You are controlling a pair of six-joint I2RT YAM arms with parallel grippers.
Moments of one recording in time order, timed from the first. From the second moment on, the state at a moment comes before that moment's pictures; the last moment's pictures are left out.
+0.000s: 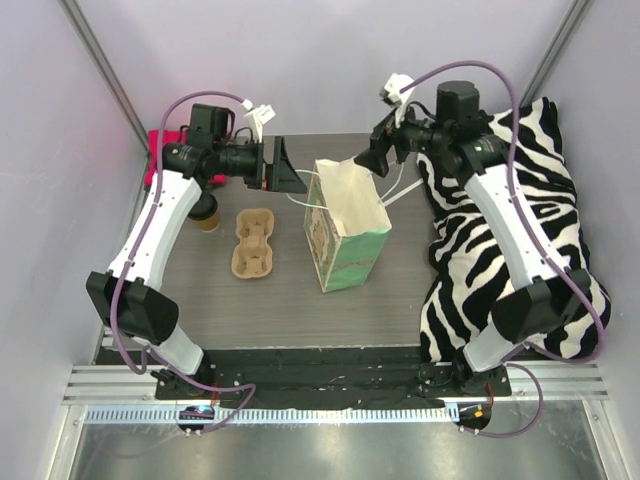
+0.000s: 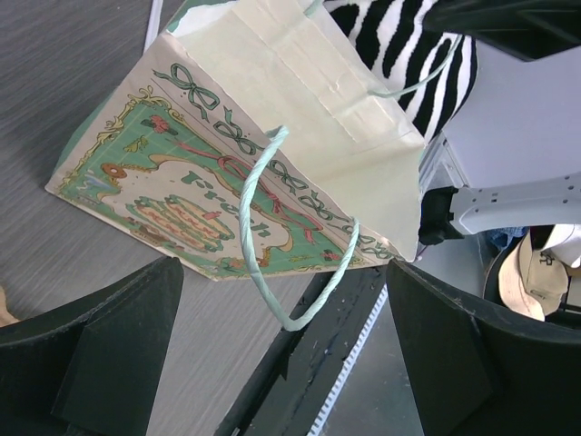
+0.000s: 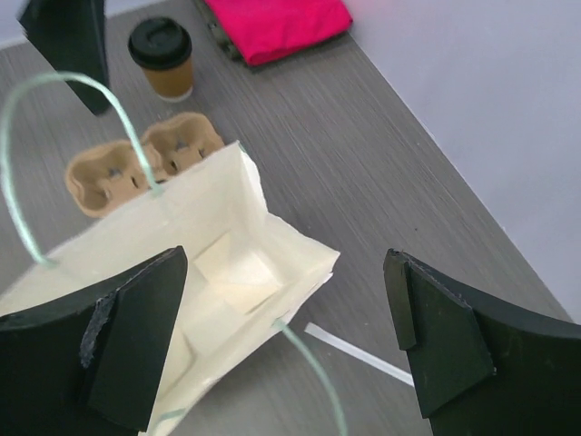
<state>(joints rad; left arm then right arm) -0.27 1.62 1.78 -0.87 0.83 -0.18 0.29 1.57 1.77 -0.54 -0.68 -0.32</state>
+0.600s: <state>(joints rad) -0.19 1.56 1.71 -0.81 0.90 -0.21 0.46 1.81 1.91 -0.69 -0.55 -0.88</state>
